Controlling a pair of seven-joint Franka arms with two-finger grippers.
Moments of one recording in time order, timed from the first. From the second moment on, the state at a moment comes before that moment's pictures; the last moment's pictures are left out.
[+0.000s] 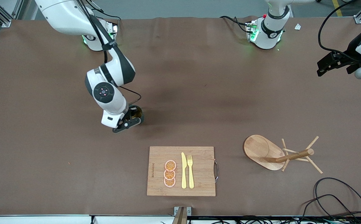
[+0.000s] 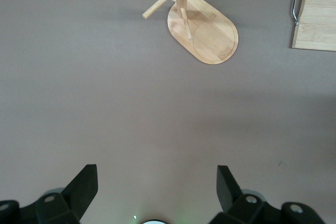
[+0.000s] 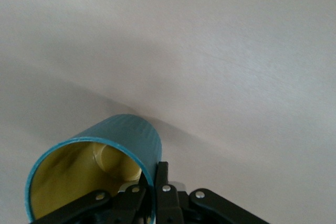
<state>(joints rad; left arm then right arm) -0.01 -0.05 -0.09 -1.55 0.03 1.49 -0.16 0.35 0.41 0.08 -1.92 -0.06 2.25 -0.01</state>
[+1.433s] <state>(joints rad) 0.01 -0.05 -0.10 -1.54 0.03 1.47 -0.15 -0.17 0.34 0.07 -2.14 -0.06 2.42 -1.37</state>
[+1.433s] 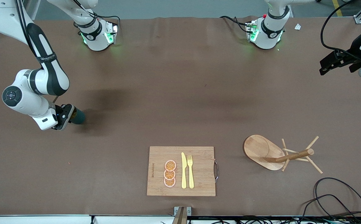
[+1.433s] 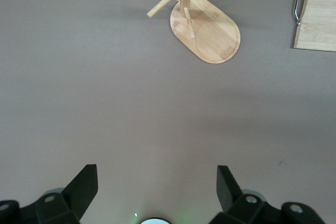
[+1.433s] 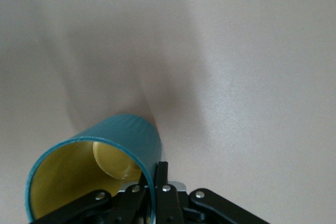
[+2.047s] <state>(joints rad) 0.00 -0.05 -0.10 -1.54 0.03 1.47 -0.15 -0.18 0.36 0.08 -2.12 -0.06 2.42 -1.40</state>
